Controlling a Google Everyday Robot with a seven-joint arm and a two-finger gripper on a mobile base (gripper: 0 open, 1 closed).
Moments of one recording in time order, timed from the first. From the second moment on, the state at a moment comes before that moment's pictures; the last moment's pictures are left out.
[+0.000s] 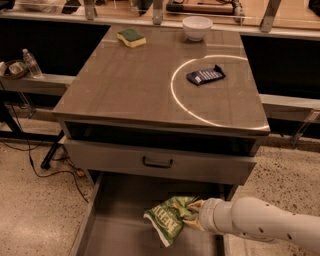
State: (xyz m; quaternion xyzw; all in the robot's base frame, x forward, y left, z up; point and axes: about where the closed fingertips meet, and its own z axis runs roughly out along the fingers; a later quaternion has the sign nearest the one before) arm 0.430 -0.103 0.516 -0.52 0.79 0.11 0.32
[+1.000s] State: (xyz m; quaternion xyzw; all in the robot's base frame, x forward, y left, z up) arm 0.440 -0.079 0.453 -0.51 0.79 0.08 0.34
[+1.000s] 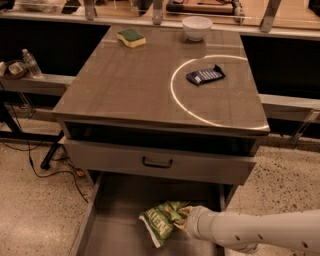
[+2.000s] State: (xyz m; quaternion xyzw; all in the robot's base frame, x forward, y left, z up) arm 0.442 -0.072 0.412 -0.50 0.79 0.07 0.34
